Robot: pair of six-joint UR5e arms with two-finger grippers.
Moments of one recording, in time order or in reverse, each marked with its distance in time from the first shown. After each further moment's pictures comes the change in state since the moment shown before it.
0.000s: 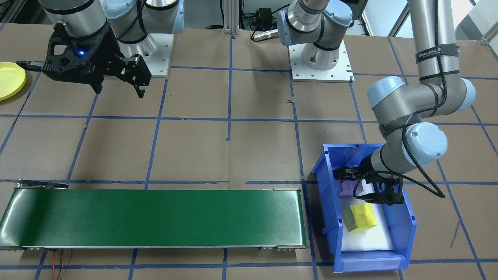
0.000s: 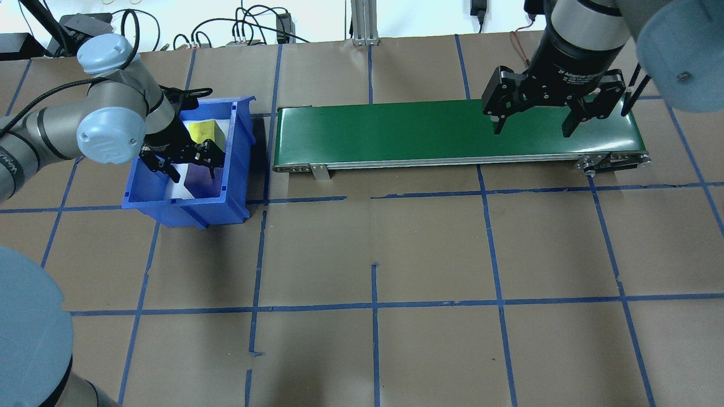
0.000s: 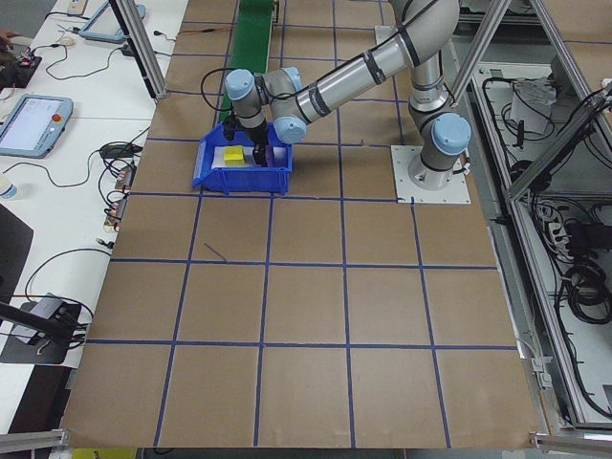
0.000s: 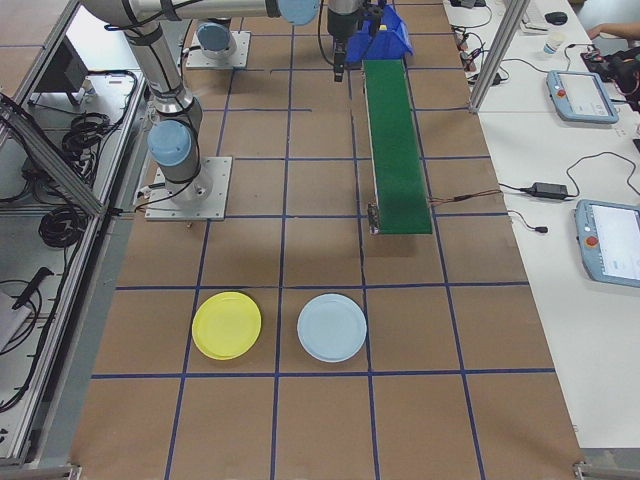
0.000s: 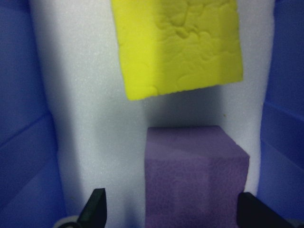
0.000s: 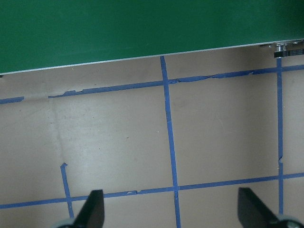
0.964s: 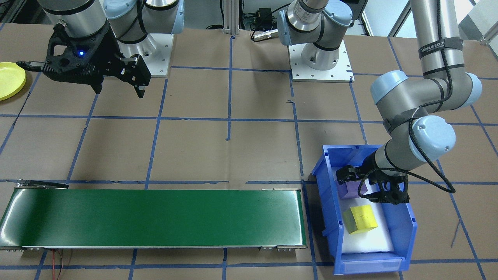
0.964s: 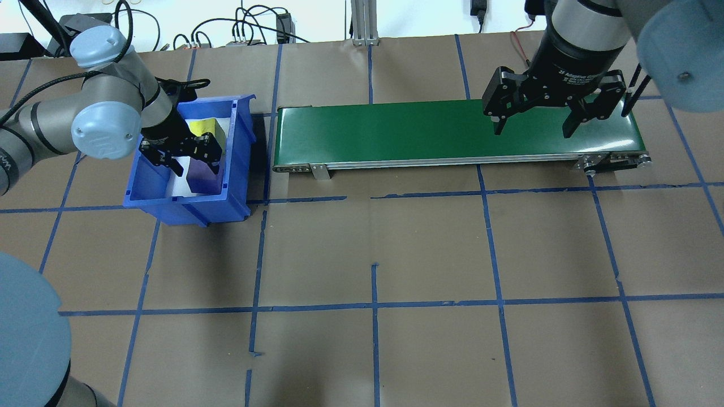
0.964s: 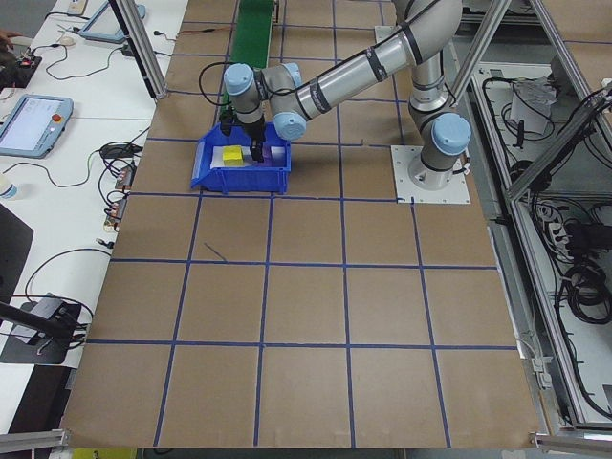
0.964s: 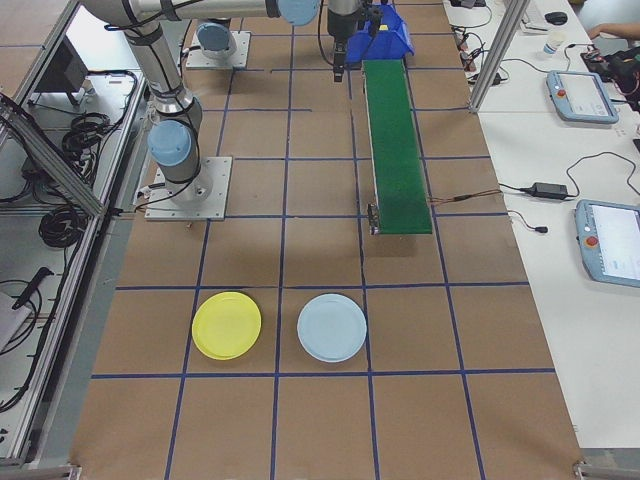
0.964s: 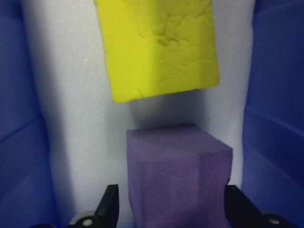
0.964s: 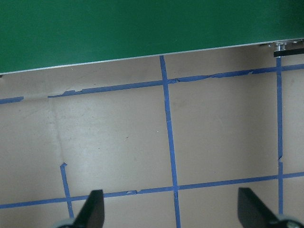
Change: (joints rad) left arm 0.000 0.028 0.021 -0.007 -0.017 -0.005; right arm -0.002 0.000 0.001 0.002 0.000 0.000
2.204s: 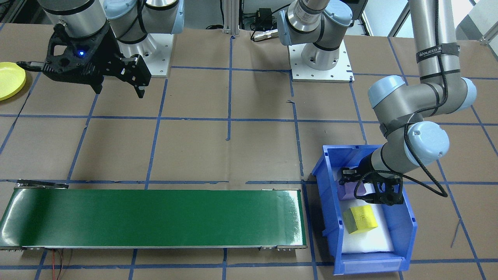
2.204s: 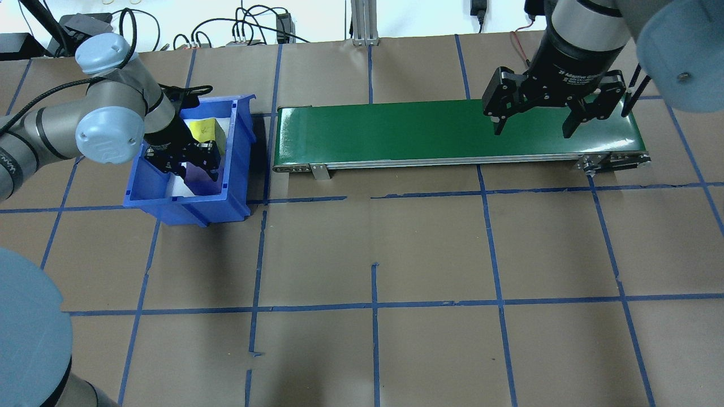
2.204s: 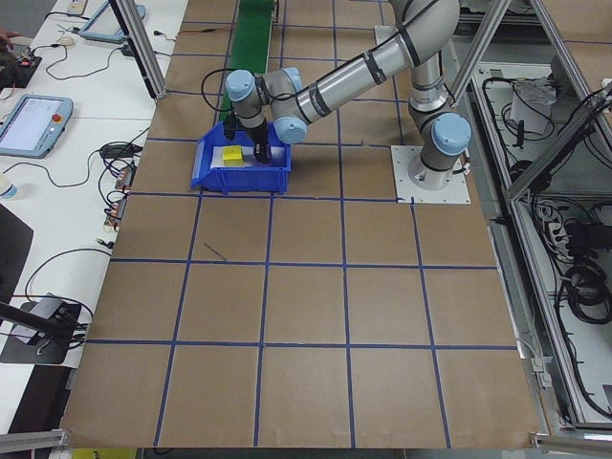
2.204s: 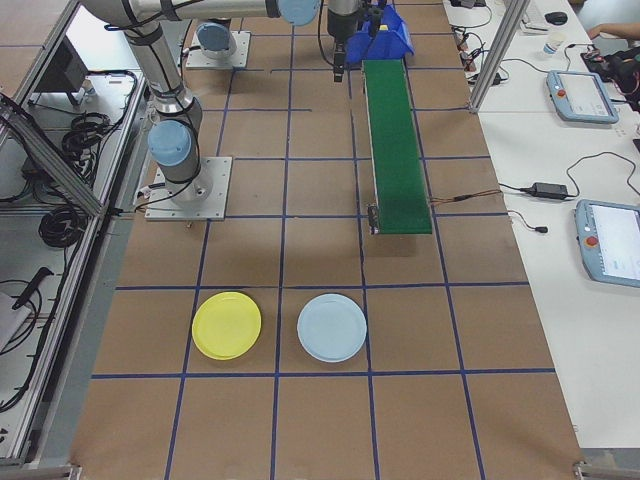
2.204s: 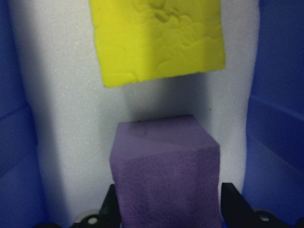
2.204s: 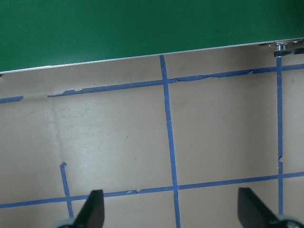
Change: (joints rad) left arm 0.001 -0.012 -0.013 0.009 -0.005 0.000; right arm 0.000 0.000 0.000 0.000 0.000 -0.001
